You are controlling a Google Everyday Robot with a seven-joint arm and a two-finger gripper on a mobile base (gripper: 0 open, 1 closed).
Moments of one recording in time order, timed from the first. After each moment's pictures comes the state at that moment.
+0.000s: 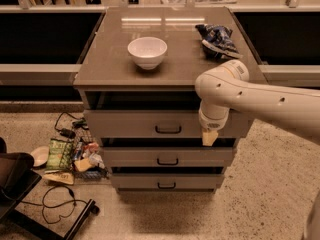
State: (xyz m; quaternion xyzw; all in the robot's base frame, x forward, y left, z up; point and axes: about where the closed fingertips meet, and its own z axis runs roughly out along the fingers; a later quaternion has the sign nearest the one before) arm 0.593 -0.176 0.643 -0.66 0.75 -0.08 0.05
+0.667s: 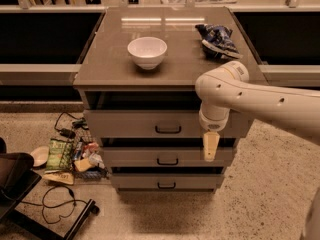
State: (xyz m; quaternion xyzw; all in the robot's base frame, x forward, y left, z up) arm 0.593 -0.176 0.643 -0.66 0.75 -0.08 0.05
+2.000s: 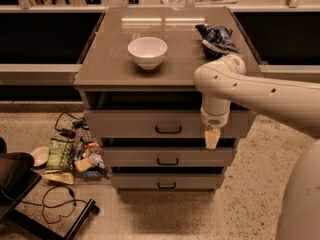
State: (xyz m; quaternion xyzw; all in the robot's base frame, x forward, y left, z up) arm 0.585 -0.195 0.639 -0.62 0.78 -0.06 -0.01
